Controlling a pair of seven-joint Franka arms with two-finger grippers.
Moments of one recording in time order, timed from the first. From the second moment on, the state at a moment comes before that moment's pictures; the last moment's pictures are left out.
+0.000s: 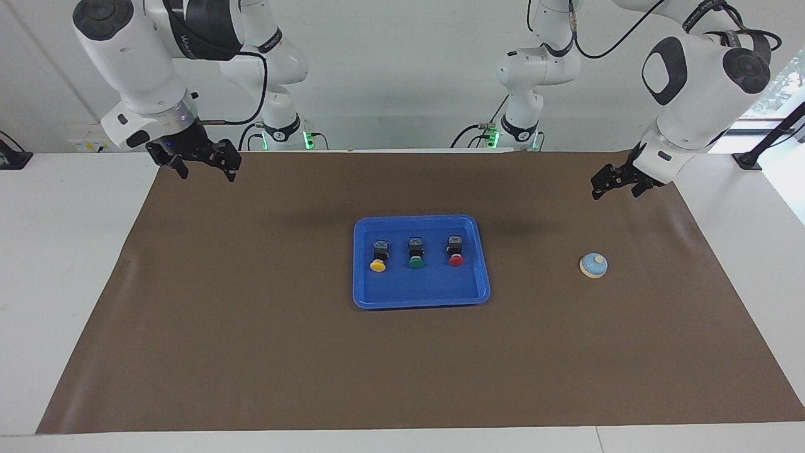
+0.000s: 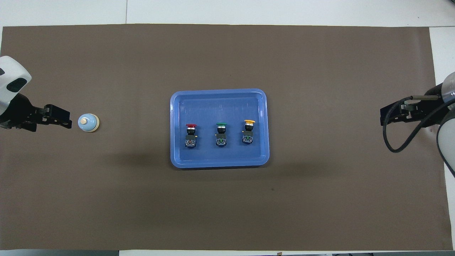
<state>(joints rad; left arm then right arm) 0.02 0.01 -0.03 -1.75 -0.02 1.64 -0.01 -0.01 -0.02 0.02 -1.67 -0.03 1.54 0.10</state>
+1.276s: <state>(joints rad) 0.02 -0.02 -0.03 -1.65 -0.02 1.56 -0.01 -0.01 -0.02 0.02 -1.67 -0.03 1.54 0.10</state>
